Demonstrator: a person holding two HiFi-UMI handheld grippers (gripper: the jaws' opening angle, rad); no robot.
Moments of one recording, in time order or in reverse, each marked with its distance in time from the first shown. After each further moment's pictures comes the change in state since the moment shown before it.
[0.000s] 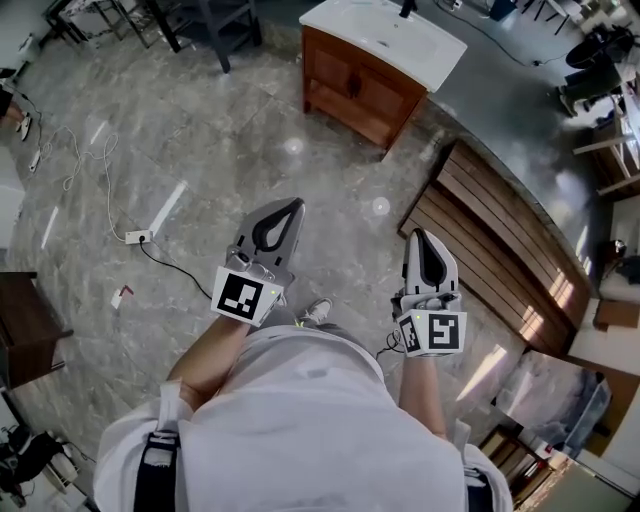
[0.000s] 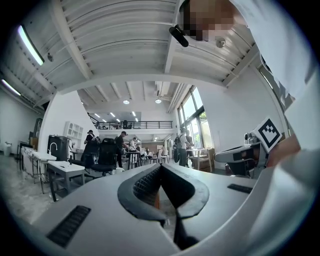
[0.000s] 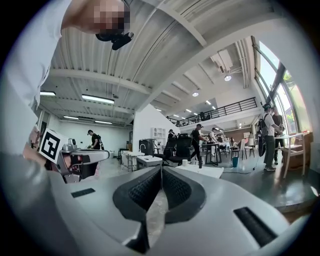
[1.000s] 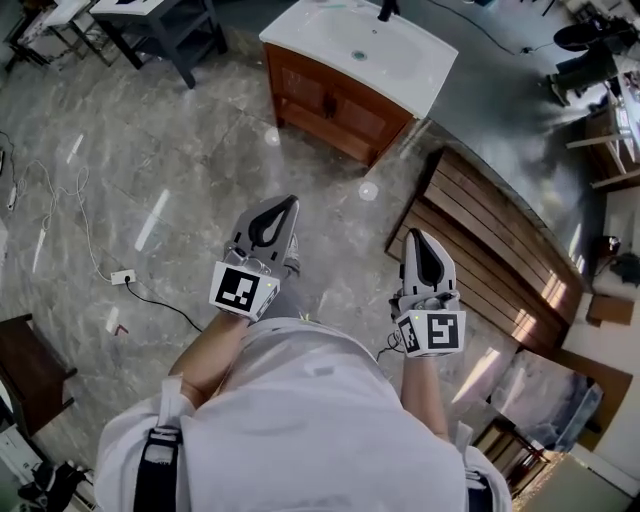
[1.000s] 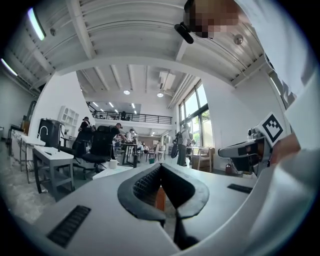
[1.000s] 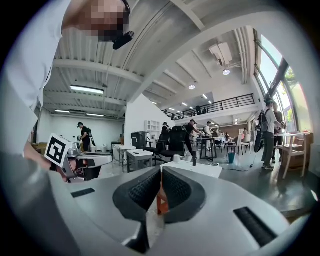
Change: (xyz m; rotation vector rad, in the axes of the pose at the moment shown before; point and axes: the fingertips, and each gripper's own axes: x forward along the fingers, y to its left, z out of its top) left arm 0.246 0.143 -0.073 -0.070 0.072 -0.055; right arm 0.231 -0.127 -0.016 -0.002 0.083 -0.056
